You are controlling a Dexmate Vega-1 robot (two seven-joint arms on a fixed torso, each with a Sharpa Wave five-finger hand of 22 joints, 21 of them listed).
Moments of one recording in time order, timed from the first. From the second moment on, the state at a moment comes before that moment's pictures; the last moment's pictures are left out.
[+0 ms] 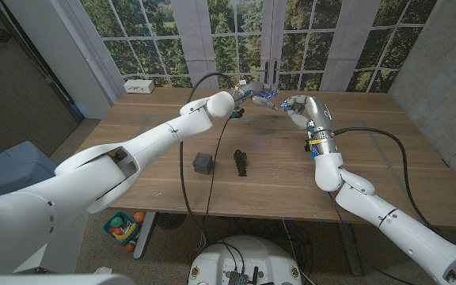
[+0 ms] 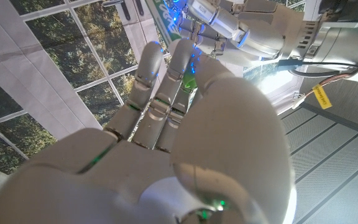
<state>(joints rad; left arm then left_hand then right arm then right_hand) 0.23 0.36 0.96 -1.22 0.15 -0.02 -0.05 0.96 -0.05 0.13 -0.12 0.27 0.50 -0.21 0.20 0.20 0.46 -0.21 0.18 0.44 0.42 -0.04 0.18 0.28 0.30 0.01 0.50 0.22 -0.95 -0.63 -0.51 -1.64 -0.45 0.18 -0.78 1.39 0.00 0.49 -0.17 0.23 1.16 0.02 0.31 0.21 1.05 -0.08 0.30 0.58 1.13 -0.21 0.46 0.70 0.76 -0.08 1.44 0.17</state>
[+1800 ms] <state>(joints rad) 0.26 0.30 0.91 -1.05 0.28 -0.37 0.06 1.08 0.20 0.46 -0.16 0.21 1.01 -0.03 0.39 0.39 0.98 -0.13 0.37 0.29 0.79 -0.09 0.37 0.38 0.35 -0.04 0.69 0.24 -0.96 -0.60 -0.46 -1.61 -0.41 0.33 -0.77 1.38 -0.01 0.50 -0.16 0.24 1.14 0.01 0.30 0.22 1.05 -0.07 0.29 0.61 1.13 -0.21 0.46 0.71 0.77 -0.08 1.42 0.17</state>
